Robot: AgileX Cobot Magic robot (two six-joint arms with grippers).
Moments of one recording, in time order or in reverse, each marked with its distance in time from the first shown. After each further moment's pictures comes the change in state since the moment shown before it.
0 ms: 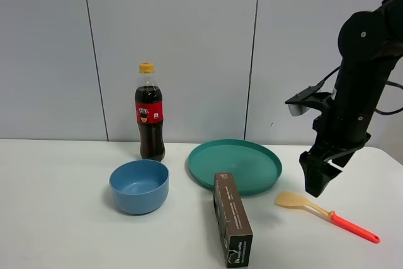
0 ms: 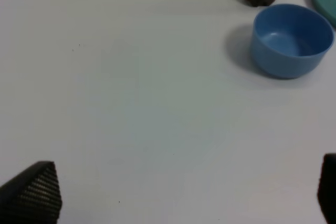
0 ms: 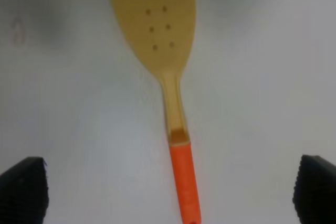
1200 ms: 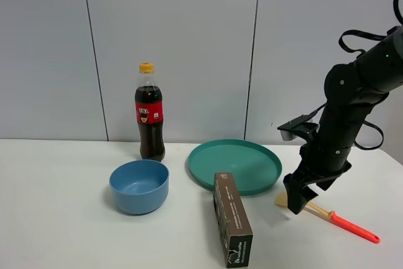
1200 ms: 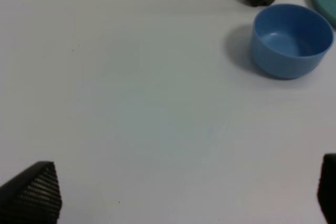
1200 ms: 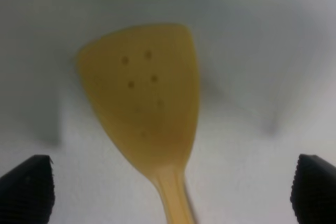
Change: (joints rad) left arm 0.000 0.000 0.000 0.000 0.000 0.000; right arm -0.042 0.193 -0.001 0.088 -0.202 -0.001
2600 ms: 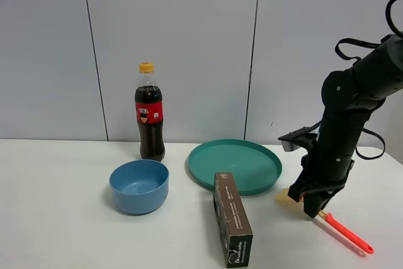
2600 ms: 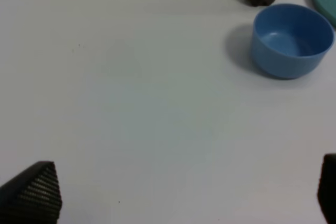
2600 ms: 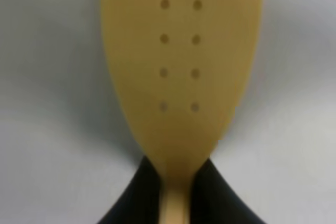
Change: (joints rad) left arm 0.000 0.000 0.000 0.000 0.000 0.000; right arm 0.001 0.004 0.000 0.036 0.083 0.029
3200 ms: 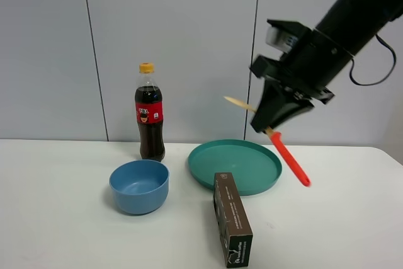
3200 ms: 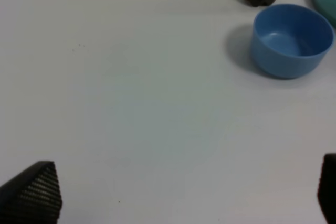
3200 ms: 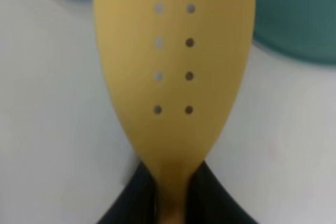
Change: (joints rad) left arm 0.000 0.000 0.000 0.000 0.000 0.000; right arm 0.115 -0.367 -0.085 0.520 0.220 -0.058
